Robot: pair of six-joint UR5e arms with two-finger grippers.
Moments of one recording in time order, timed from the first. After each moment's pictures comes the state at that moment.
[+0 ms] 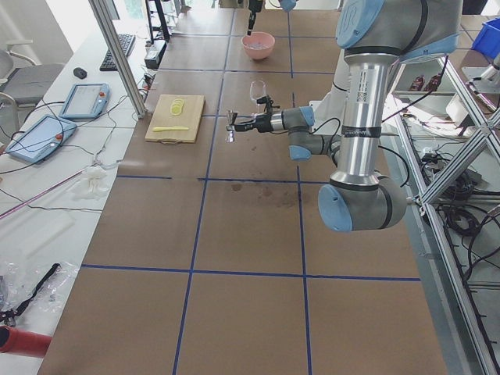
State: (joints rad) left arm -0.28 -1.64 -1.86 -2.48 -0.55 -0.49; right arm 1.01 -1.72 2.03 -1.06 2.11 0.93
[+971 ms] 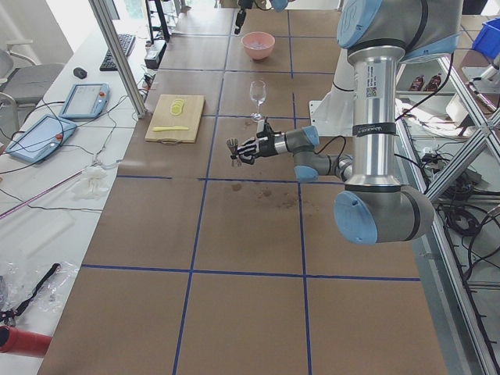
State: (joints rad) left arm -0.28 -1.48 -1.87 -2.49 -0.62 -1.11; right arm 0.98 -1.45 2.03 -1.06 2.14 1.27
